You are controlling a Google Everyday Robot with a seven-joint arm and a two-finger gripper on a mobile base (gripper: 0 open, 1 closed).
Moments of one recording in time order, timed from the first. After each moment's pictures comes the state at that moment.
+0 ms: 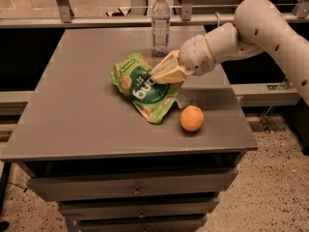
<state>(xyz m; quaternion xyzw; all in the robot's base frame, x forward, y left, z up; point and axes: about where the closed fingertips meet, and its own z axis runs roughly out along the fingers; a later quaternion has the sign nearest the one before) 0.590 -0.020 0.876 -0.66 0.56 0.32 0.38</state>
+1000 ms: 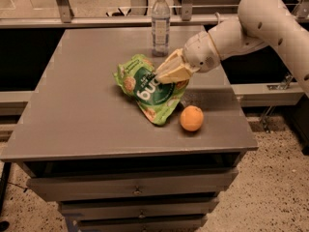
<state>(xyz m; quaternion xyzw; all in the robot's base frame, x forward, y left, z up) 0.586 -0.032 0.883 -0.66 0.58 0.33 0.35</state>
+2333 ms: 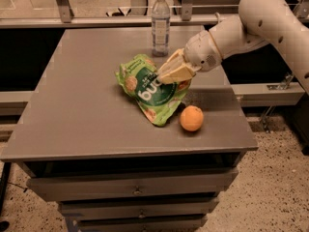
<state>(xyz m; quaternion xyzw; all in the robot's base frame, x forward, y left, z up) 0.585 -0.037 0.882 -0.66 0.59 0.33 0.34</state>
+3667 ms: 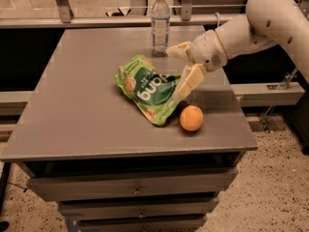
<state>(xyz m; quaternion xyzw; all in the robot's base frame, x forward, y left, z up) 0.583 -0.045 0.887 -0.64 0.61 0.33 0.34</state>
